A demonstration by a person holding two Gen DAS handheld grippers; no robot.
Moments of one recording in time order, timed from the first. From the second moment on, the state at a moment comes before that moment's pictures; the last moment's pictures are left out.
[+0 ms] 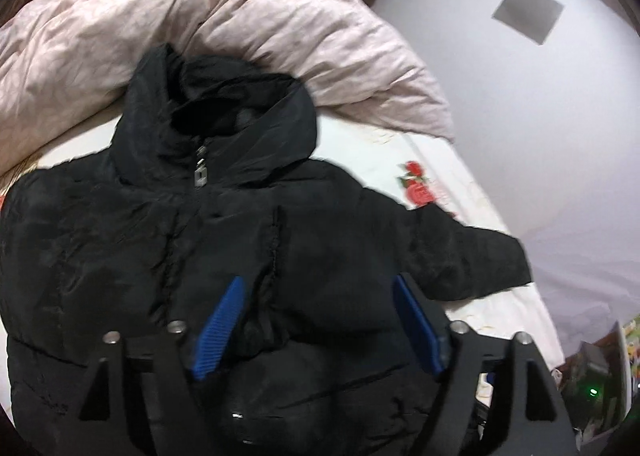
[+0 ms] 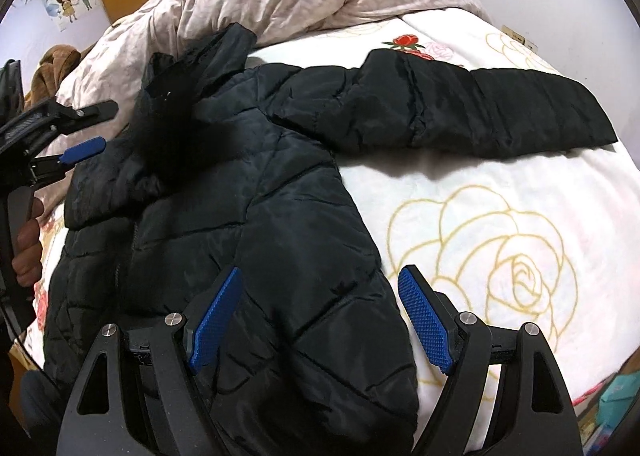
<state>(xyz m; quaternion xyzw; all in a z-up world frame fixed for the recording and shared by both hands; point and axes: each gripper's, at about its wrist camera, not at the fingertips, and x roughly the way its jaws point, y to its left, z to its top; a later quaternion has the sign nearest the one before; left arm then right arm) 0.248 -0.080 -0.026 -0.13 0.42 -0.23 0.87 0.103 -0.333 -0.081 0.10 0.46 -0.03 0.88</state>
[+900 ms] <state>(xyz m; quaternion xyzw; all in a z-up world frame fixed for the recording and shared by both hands) 0.324 0.076 -0.132 -0.09 0.45 -0.01 0.89 0.296 -0.257 -0.144 0.01 0.49 0.04 0.87</state>
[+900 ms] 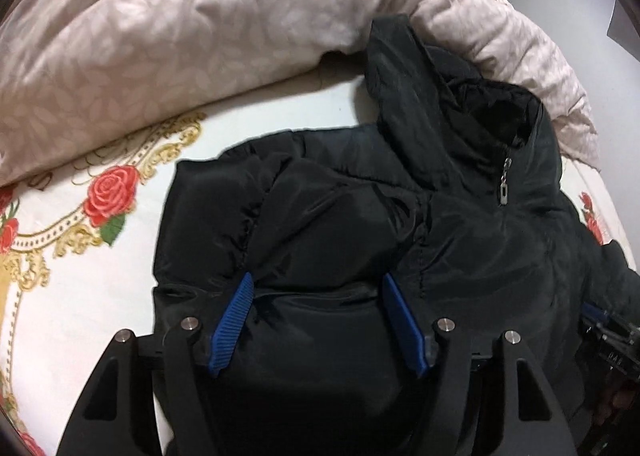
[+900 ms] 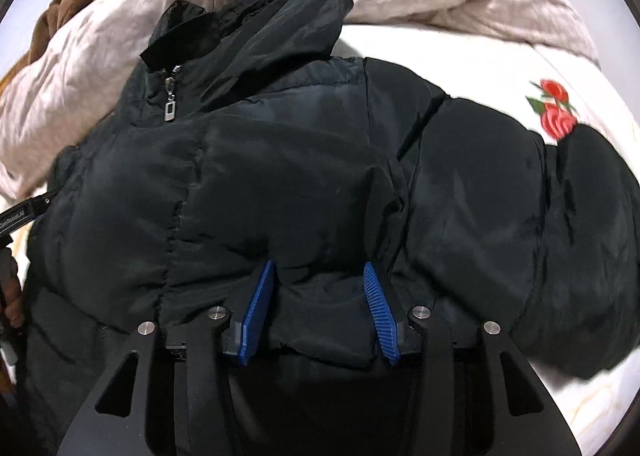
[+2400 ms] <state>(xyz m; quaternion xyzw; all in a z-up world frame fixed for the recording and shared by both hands) 0.247 0.078 -0.077 -0.08 0.43 -0.02 0.90 0.229 -0.266 -0.090 0.05 0.46 0.03 0.89</state>
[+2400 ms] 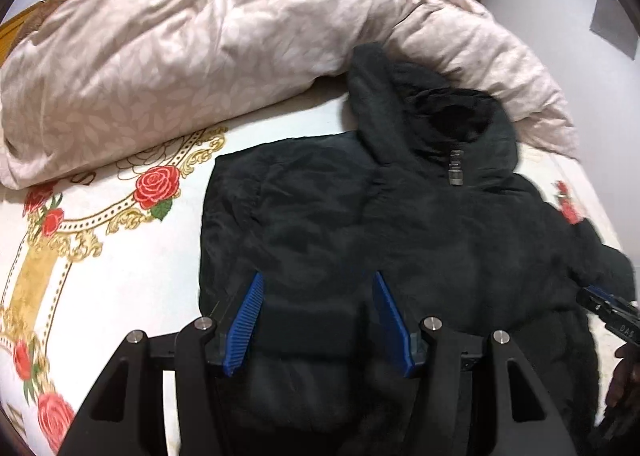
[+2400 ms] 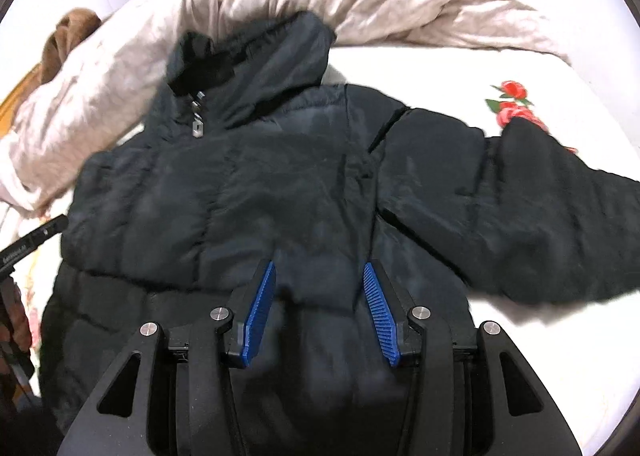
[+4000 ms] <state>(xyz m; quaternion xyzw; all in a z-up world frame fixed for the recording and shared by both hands) 0.136 -0.046 -0.003 -0.03 0.42 -0.11 0.90 0.051 -0.412 -0.035 0.20 0.39 -0.10 0.89</state>
